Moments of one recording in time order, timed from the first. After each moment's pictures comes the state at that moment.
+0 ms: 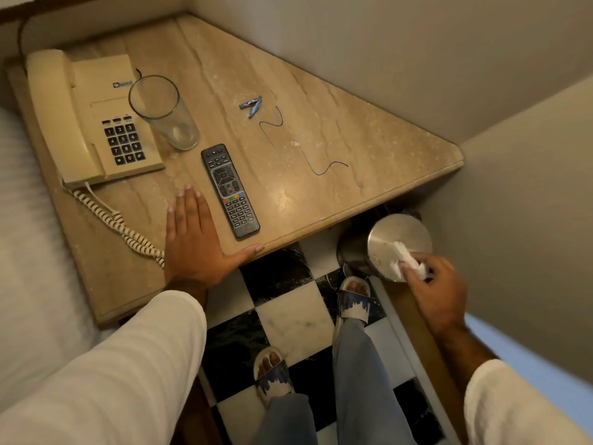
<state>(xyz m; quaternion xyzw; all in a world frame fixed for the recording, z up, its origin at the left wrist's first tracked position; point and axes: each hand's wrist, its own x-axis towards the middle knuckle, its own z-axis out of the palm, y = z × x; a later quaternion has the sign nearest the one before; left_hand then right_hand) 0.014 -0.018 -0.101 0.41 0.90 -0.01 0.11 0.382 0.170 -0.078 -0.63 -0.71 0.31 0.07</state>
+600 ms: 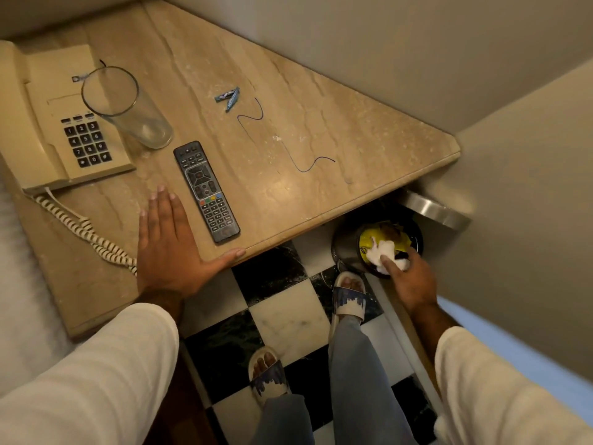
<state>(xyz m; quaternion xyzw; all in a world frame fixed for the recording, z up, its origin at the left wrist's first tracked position) 0.013 -0.019 -0.108 0.42 0.90 -0.02 0.10 0.387 0.198 -0.158 -0.68 -0.63 0.36 -0.04</state>
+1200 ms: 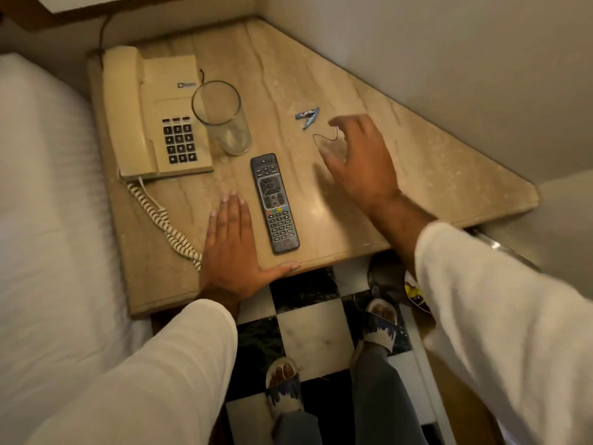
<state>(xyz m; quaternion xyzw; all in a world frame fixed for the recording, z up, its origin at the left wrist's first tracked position) 0.013 -0.016 -0.095 0.40 0.91 -0.03 0.13 0.073 0.238 -0.033 -0.33 -0.89 0.30 0.08</state>
